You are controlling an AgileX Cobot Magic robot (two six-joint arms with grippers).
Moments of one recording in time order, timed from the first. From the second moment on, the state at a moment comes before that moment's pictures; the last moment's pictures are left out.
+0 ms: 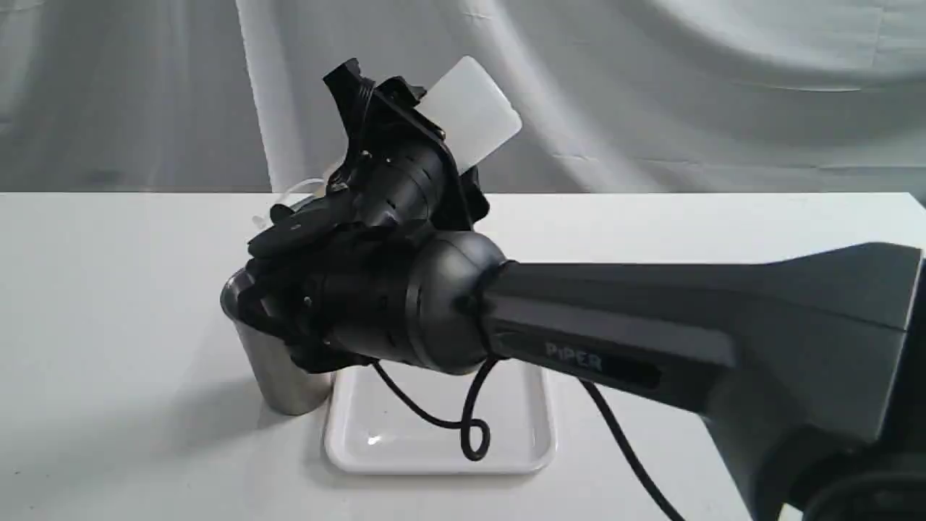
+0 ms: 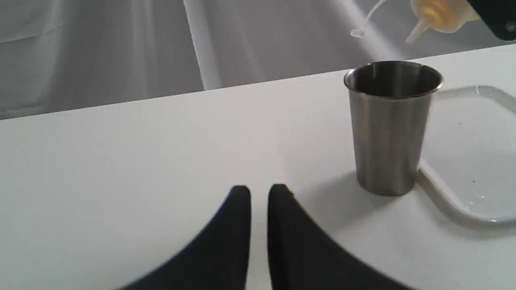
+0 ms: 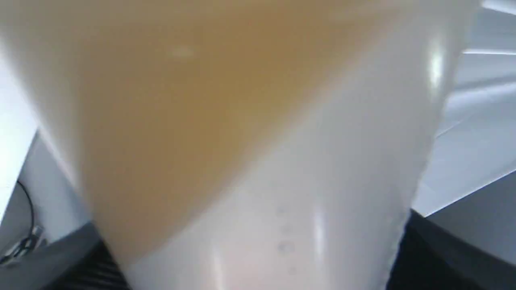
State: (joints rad) left arm -0.07 0.00 0.00 0.04 0.29 0.06; right arm 0.79 2.26 -1.80 -1.57 1.16 -0.29
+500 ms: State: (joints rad) left arm -0.07 0.00 0.00 0.04 0.29 0.06; right arm 0.79 2.26 -1.80 -1.47 1.16 -0.08
